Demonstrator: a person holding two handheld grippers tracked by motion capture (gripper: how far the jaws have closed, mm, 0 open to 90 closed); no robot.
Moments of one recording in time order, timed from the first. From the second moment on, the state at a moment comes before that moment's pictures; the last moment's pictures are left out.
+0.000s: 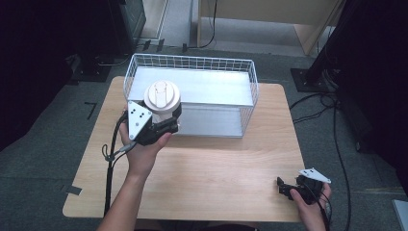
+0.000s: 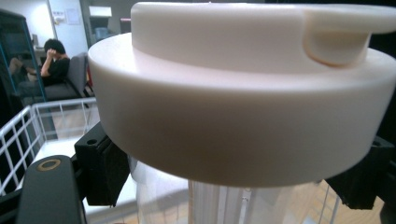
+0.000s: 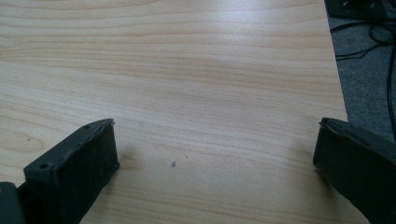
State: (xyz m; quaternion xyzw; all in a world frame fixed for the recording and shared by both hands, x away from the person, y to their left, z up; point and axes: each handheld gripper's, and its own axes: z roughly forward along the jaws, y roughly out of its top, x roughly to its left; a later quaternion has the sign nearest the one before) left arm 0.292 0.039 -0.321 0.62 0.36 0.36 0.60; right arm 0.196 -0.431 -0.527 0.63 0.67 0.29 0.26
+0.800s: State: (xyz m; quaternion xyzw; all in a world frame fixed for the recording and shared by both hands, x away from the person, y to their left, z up) left arm 0.353 0.020 -0.292 0.60 0.37 0.38 0.60; right arm 0.196 -0.430 -0.527 0.63 0.67 0.29 0.26
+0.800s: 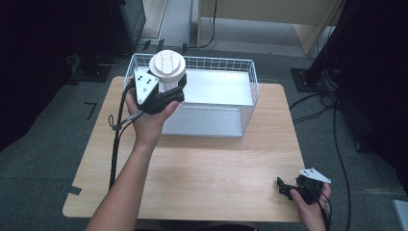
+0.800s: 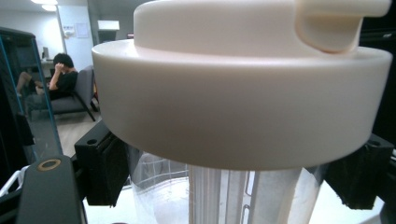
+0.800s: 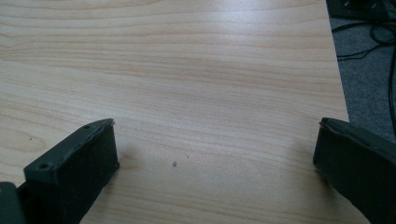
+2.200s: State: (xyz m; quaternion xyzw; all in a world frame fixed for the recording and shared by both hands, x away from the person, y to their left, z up) left arm 0.416 0.017 -0.286 0.60 0.38 0.37 0.60; right arm 0.196 -0.431 -0.527 0.63 0.67 0.29 0.25
